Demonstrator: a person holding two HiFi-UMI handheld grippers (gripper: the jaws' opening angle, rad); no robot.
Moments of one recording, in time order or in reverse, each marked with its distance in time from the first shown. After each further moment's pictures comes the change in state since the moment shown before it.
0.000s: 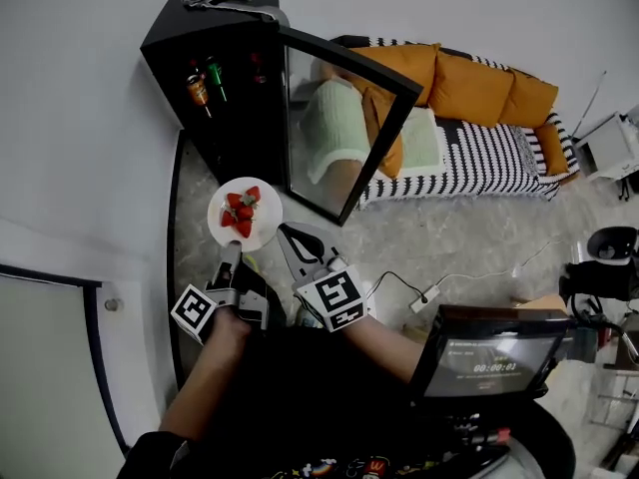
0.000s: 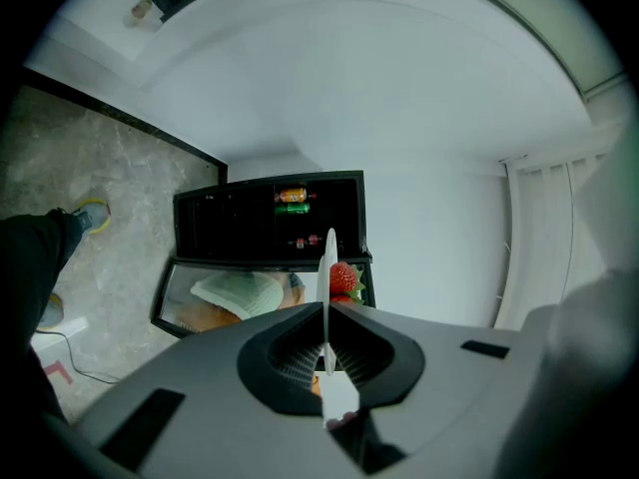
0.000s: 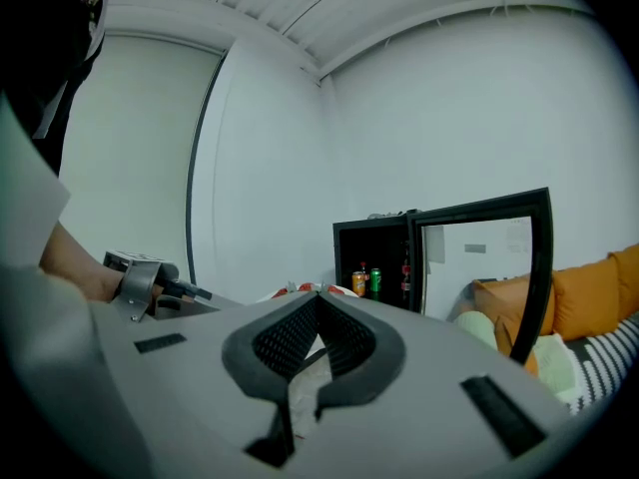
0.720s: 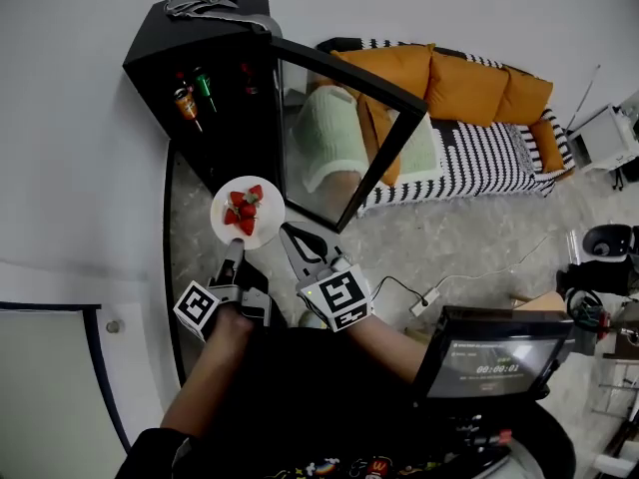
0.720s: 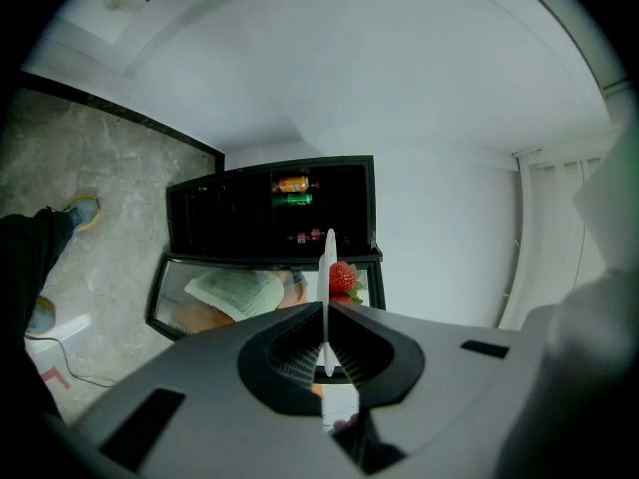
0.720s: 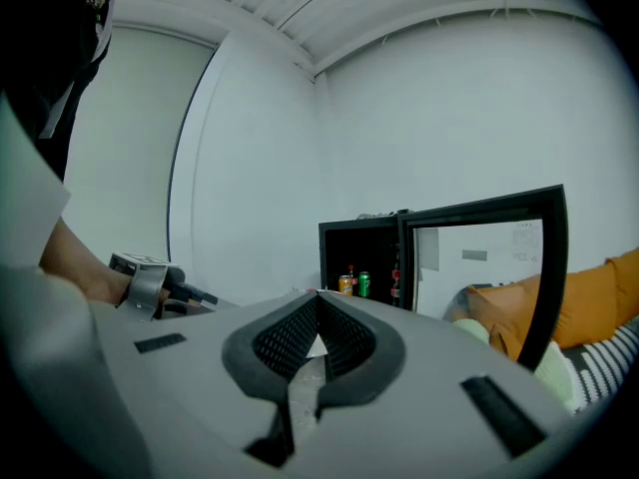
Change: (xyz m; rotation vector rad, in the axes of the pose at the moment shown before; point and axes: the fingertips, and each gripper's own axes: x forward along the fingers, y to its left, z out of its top) left arm 0.081 0.003 0.025 -0.012 0.061 0.022; right arm 0.056 -0.048 0.009 -0.003 0.015 -0.042
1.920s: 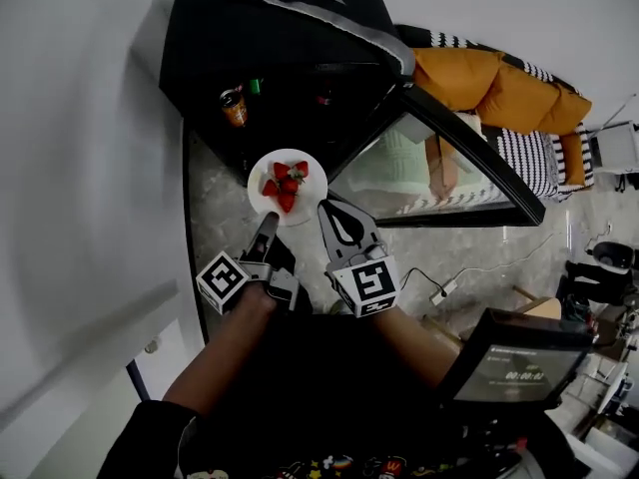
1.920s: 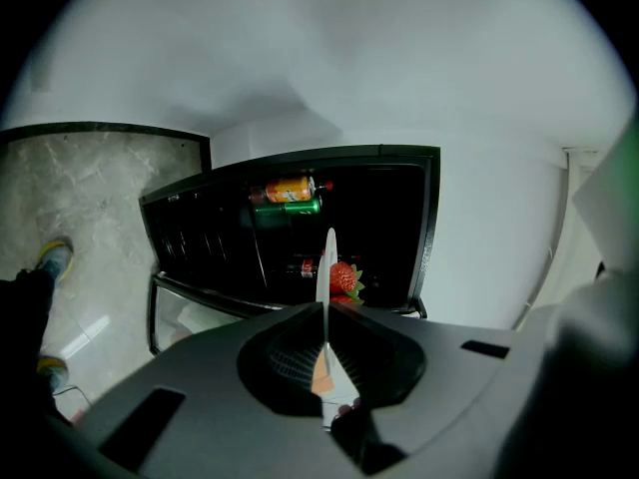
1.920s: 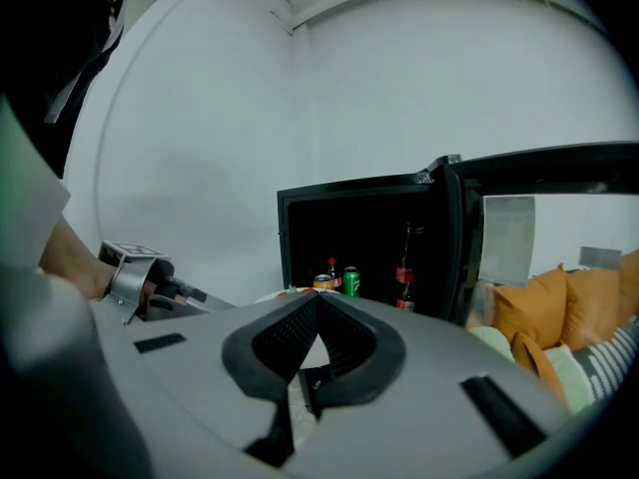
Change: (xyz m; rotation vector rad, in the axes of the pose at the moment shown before) left arm 0.169 0.002 0.197 0.004 0.197 0.106; right arm 0.265 -0.046 0.019 0.031 0.128 -0.151
